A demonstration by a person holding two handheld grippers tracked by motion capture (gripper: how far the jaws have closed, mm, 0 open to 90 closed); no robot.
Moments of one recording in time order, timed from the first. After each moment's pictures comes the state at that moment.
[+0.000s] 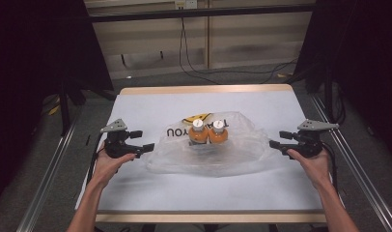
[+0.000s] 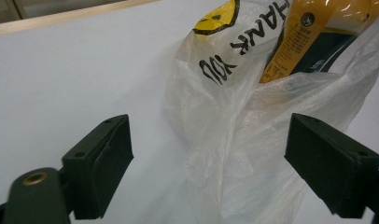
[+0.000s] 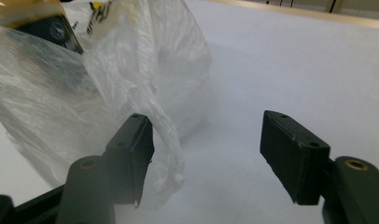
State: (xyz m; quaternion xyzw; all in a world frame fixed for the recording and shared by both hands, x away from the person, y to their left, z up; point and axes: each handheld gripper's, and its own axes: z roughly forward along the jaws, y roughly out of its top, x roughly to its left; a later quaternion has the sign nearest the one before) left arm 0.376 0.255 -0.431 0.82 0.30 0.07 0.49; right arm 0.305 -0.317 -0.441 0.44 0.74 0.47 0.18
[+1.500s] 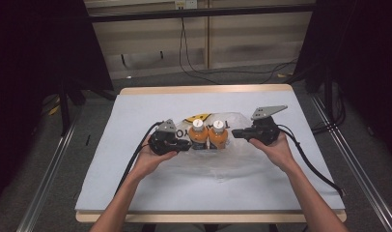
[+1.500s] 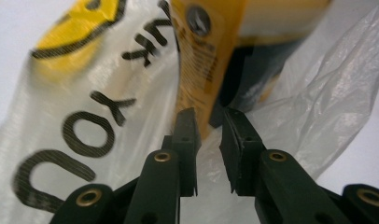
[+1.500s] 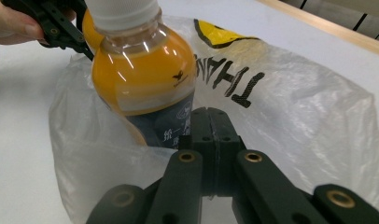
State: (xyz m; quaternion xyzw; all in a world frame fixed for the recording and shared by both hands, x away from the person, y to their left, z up) left arm 0.378 0.132 -0.441 0.89 0.19 0.04 0.42; right arm 0.350 -0.209 -0.412 0.31 0.82 0.46 0.11
